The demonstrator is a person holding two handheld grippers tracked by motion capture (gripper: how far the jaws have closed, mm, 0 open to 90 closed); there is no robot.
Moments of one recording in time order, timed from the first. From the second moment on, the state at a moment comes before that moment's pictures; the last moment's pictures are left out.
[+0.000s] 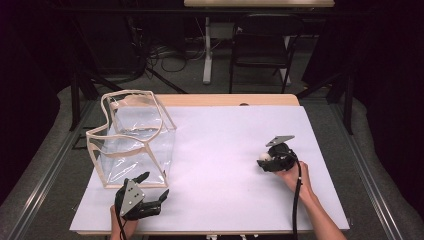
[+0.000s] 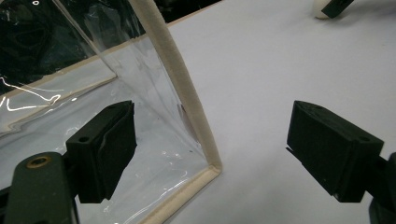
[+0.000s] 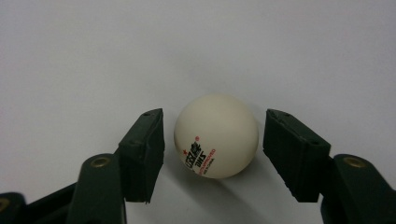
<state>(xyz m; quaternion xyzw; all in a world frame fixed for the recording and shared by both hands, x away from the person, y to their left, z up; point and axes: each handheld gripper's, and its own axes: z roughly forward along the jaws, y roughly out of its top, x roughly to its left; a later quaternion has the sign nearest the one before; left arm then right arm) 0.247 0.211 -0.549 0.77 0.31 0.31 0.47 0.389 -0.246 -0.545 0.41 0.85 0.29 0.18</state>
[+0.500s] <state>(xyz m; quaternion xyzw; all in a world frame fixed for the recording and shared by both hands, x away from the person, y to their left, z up) 0.247 0.210 -0.549 0.77 0.30 0.30 0.47 0.387 -0.246 -0.545 0.41 0.84 0.29 0.19</state>
